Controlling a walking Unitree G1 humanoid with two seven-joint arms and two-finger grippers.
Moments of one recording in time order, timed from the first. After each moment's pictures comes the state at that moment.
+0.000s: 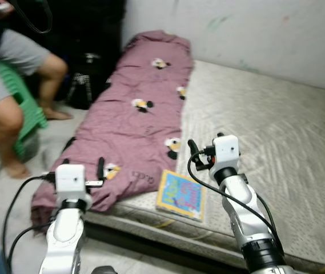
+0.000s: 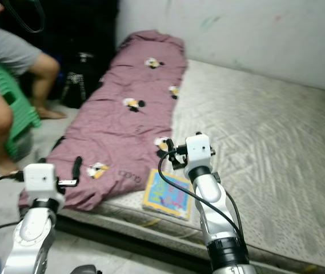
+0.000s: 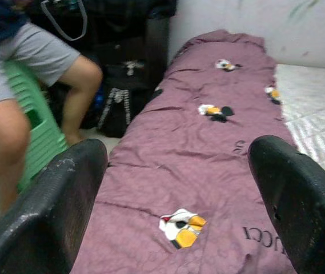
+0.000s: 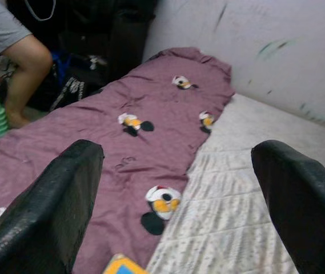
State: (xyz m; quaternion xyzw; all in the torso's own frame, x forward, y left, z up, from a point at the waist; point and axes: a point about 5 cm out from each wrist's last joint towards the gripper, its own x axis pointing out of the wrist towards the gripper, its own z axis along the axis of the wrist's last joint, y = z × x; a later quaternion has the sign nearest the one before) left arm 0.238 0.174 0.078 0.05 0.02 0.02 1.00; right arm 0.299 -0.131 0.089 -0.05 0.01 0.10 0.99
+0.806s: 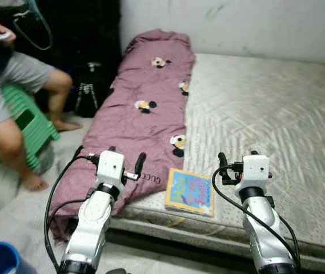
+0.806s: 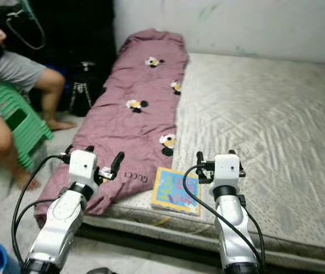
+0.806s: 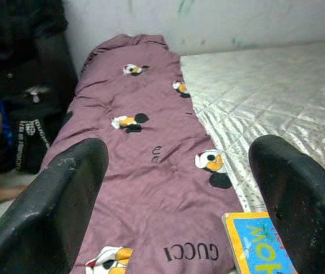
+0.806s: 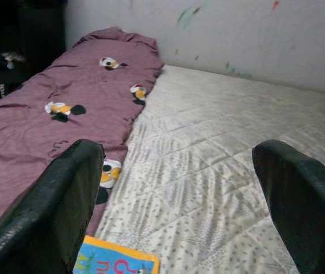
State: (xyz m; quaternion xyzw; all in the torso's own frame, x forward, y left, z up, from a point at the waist) left arm 0.271 0.123 0.076 0.04 0.02 -0.12 0.99; right arm 0.271 -0.179 0.074 -0.06 0.01 -0.02 1.00
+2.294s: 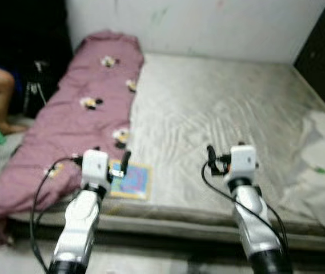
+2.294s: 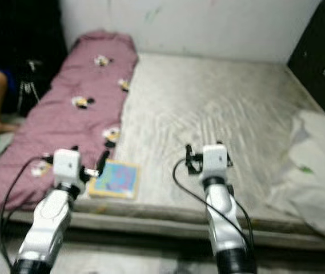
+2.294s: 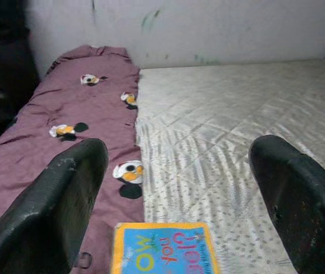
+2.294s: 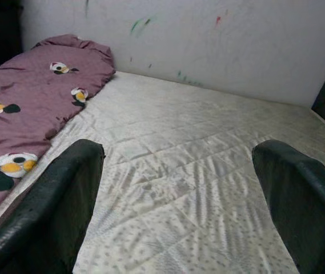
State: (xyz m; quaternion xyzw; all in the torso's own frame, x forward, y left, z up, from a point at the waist) left arm 0.272 0.146 0.075 0.03 0.01 -0.08 1.00; right arm 0.290 -0.162 0.078 -0.06 0.00 0.01 1.00
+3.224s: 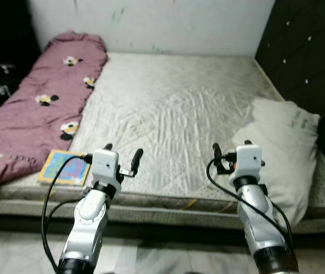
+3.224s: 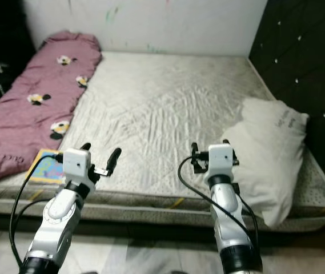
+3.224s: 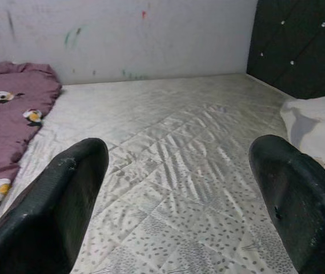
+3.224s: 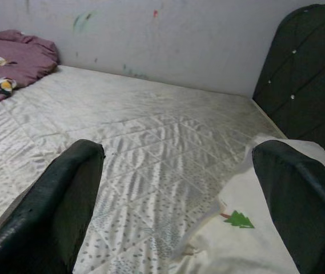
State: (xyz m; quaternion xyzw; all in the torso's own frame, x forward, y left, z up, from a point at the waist) left arm 0.272 0.130 0.077 0.01 -0.01 -0.12 0.99; right arm 0.292 -0.174 0.078 -0.07 -0.01 0.00 1.00
